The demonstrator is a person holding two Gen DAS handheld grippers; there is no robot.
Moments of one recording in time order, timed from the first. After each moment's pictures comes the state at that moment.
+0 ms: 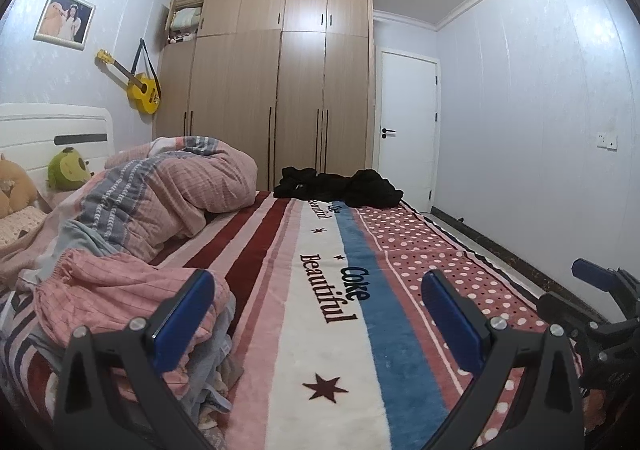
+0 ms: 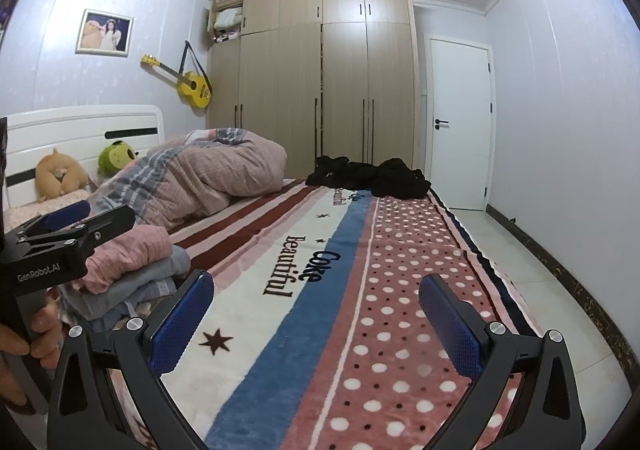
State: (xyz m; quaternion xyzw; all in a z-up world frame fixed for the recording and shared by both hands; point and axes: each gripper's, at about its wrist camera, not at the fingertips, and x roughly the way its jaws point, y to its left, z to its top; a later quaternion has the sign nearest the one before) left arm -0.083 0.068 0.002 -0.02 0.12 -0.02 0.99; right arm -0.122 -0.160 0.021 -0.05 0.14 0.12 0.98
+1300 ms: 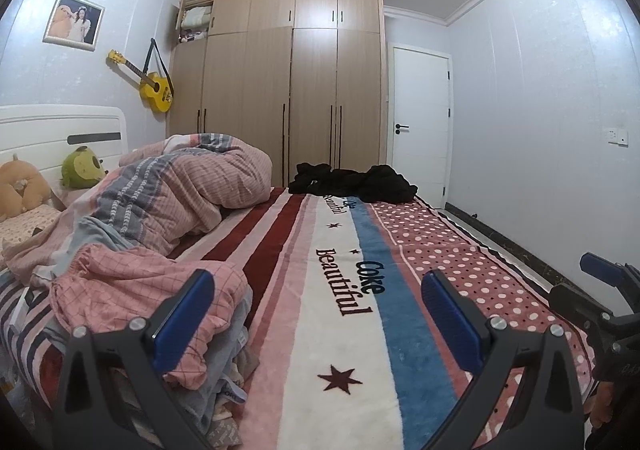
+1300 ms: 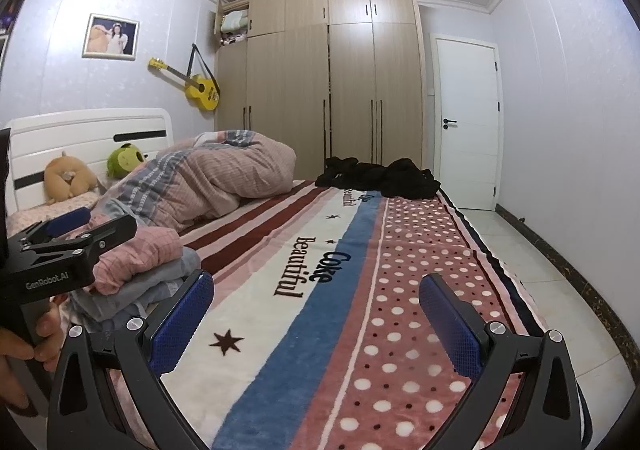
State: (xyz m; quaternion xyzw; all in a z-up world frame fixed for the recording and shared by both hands) left arm -0.089 0.066 0.001 -0.02 0.13 0.01 0.99; right arm -0.128 -0.153 0.024 -0.04 0.14 0.13 0.98
